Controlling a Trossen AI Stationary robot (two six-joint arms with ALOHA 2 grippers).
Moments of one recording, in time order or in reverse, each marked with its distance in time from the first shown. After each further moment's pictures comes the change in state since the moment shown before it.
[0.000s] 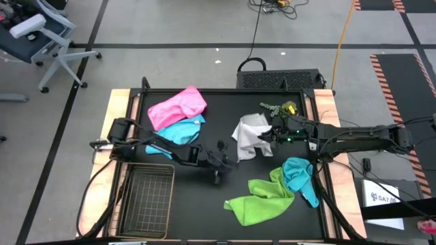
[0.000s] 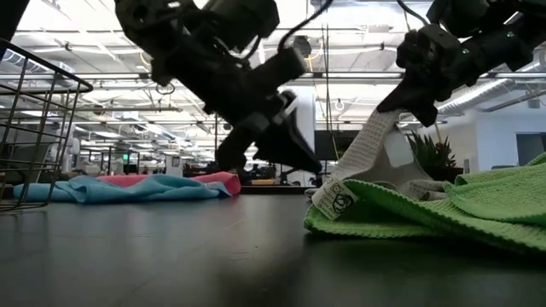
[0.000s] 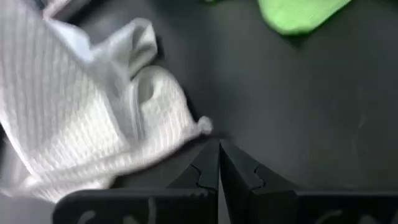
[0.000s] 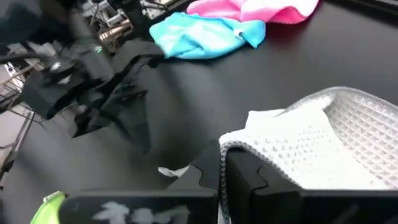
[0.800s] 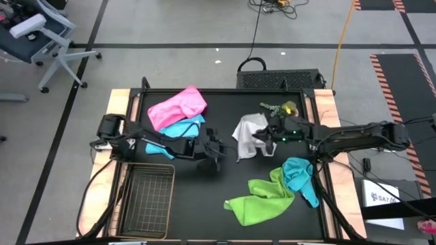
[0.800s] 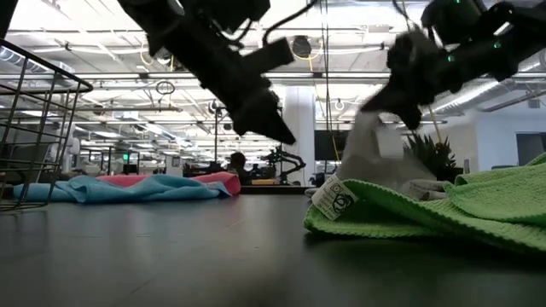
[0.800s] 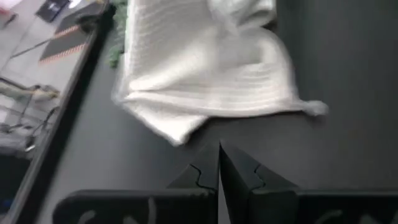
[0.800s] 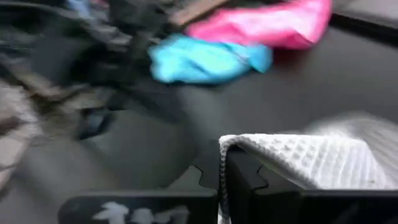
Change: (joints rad) left arm 0.055 -0.134 -0.002 -0.162 -0.254 -0.255; right arm 0.003 0.116 -0.030 0.262 -0.012 0.002
